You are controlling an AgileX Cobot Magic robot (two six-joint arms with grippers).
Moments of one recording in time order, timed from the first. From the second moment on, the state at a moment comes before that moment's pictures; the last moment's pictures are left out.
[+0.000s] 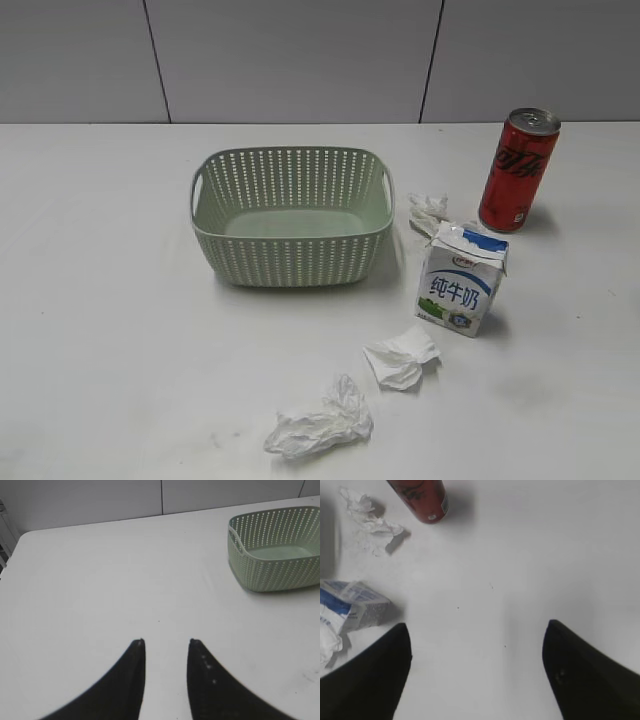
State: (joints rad) left arm -0.02 0.01 -0.51 -0.23 1.03 0.21; right arm -0.01 1.35 -1.23 0.08 1.04 -0.02
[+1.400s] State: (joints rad) left arm -0.02 0.01 -0.51 -0.23 1.03 0.21; right arm 0.20 2.03 -1.70 0.00 0.91 0.13
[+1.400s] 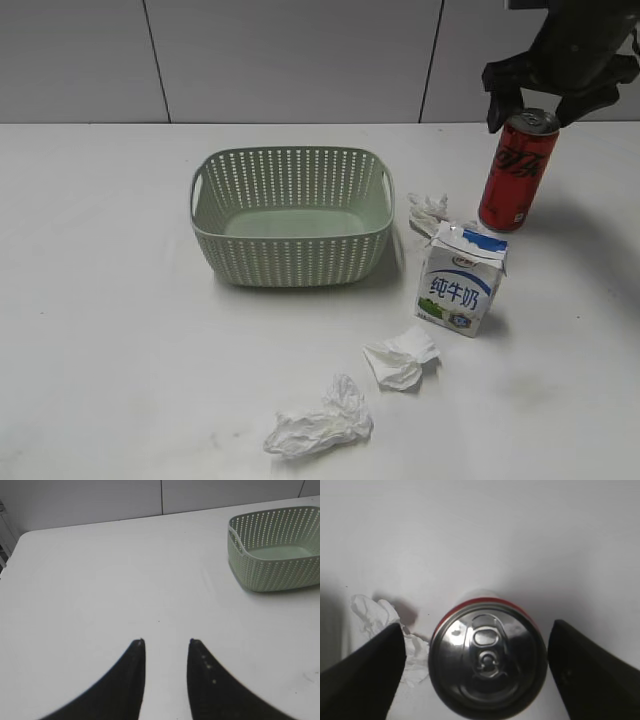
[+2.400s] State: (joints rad) left arm -0.02 0.01 -0.51 -0.23 1.03 0.21; right arm 0.20 2.12 -1.70 -0.06 0.89 0.20
